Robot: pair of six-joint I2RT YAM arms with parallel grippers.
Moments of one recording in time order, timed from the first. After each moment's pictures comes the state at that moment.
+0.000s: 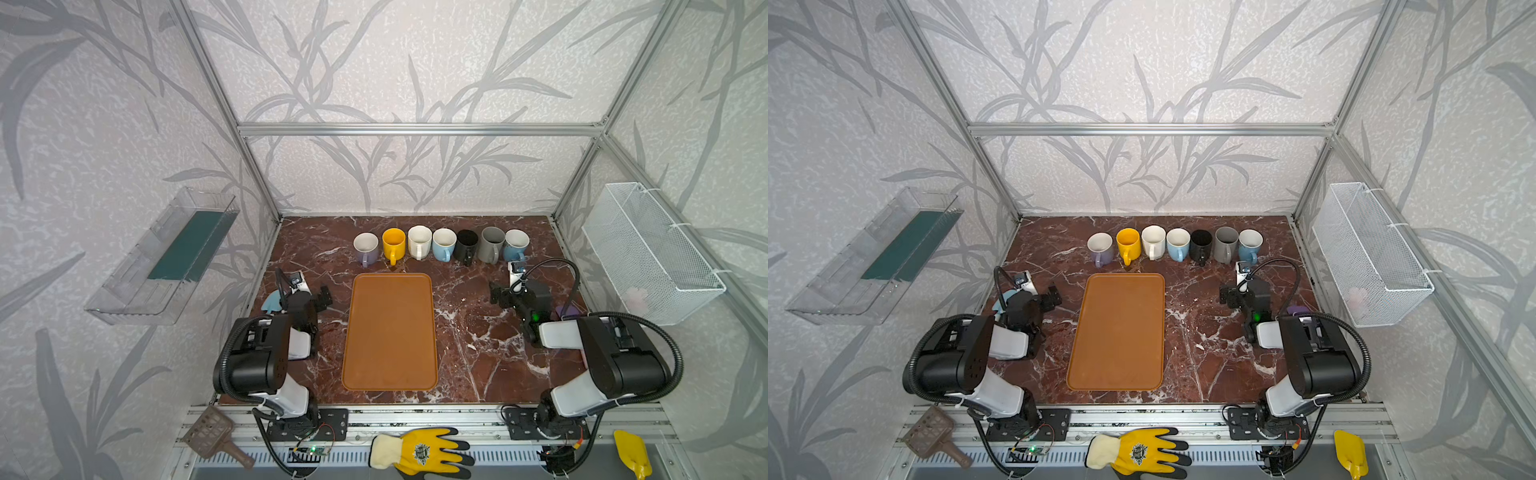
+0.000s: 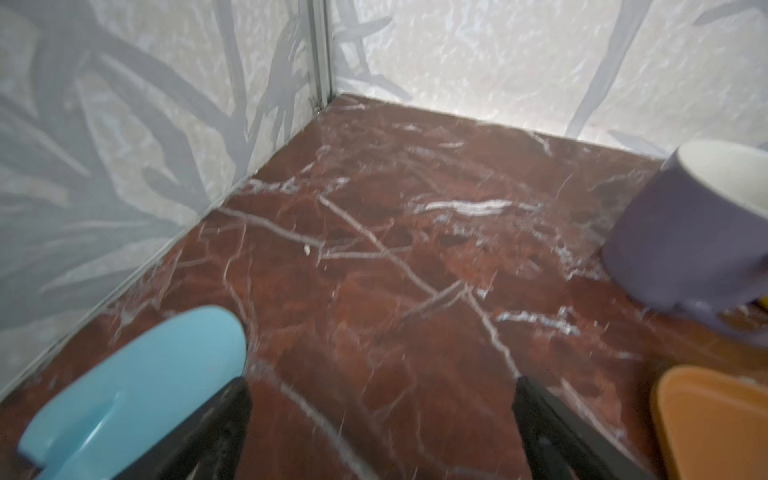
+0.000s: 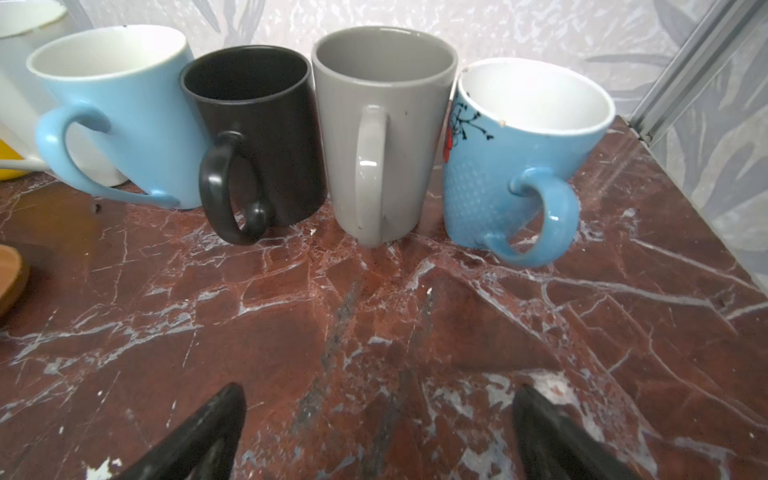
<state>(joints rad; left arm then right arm) 0.08 1.56 0.32 0.93 -0.21 -0.13 0.08 1.56 0.39 0.77 -0.03 -0.05</state>
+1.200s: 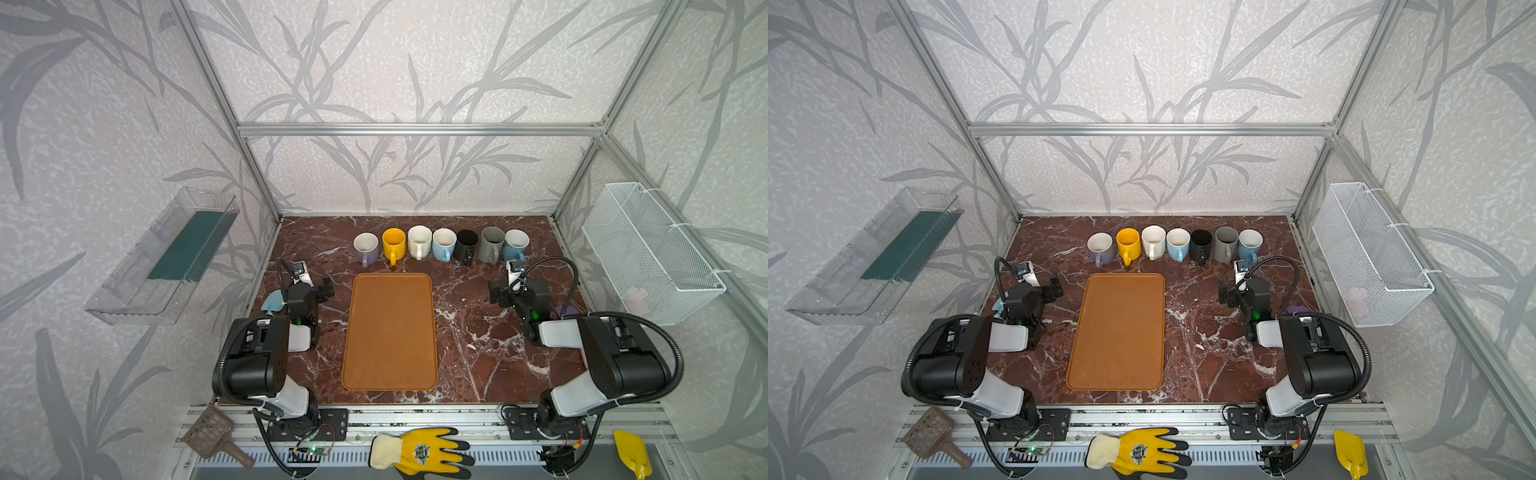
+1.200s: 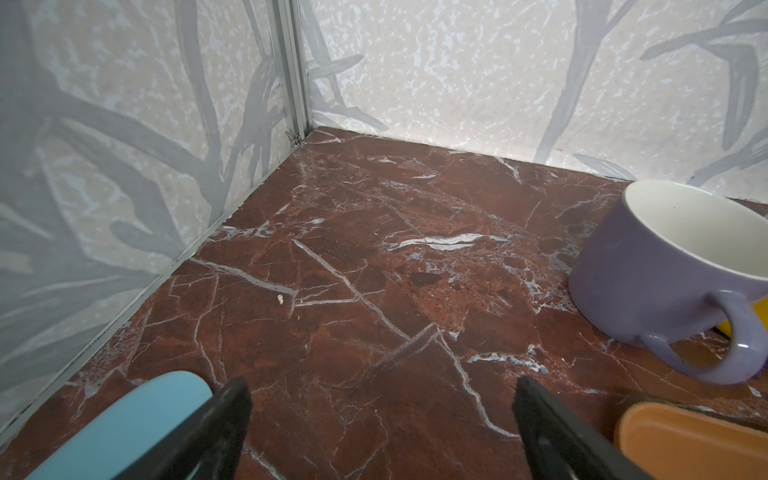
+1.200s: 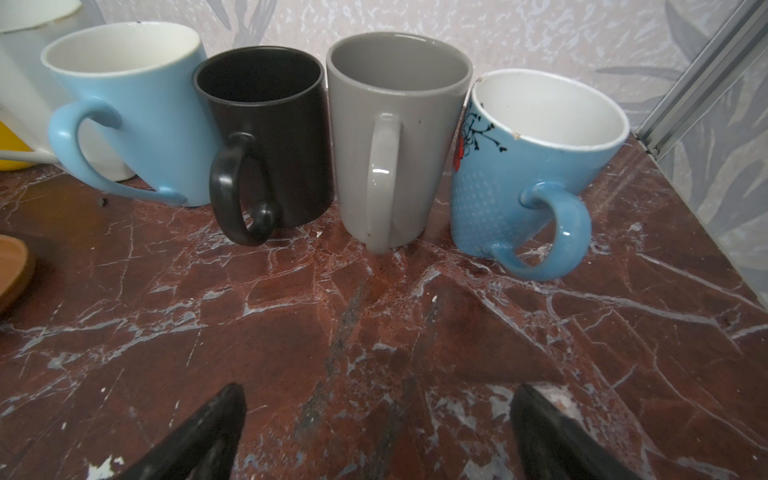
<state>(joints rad) 0.07 1.56 0.35 0.92 -0.18 -0.10 0.08 1.56 0.40 0.76 -0.04 -0.07</state>
